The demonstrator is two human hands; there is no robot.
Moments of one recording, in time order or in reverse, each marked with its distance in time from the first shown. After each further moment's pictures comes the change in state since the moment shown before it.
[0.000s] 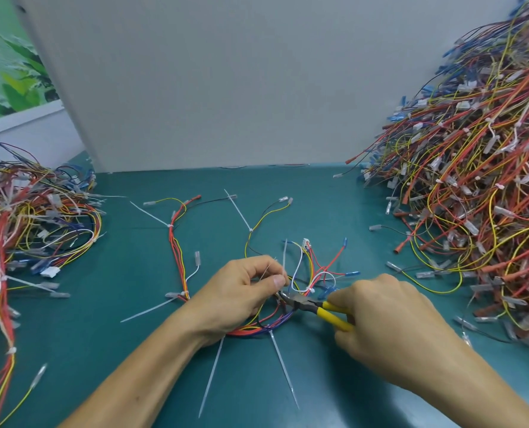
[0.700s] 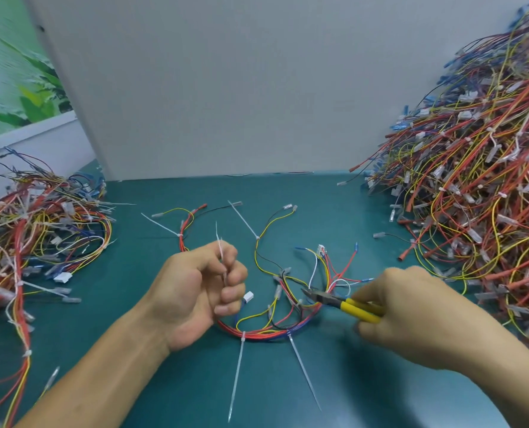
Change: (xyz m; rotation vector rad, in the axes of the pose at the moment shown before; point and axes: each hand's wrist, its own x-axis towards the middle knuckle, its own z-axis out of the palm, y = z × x) left_hand -0.025 0.032 -0.035 -0.650 0.129 -0.170; right_hand 0.005 0.025 -0.020 0.183 -0.048 0.012
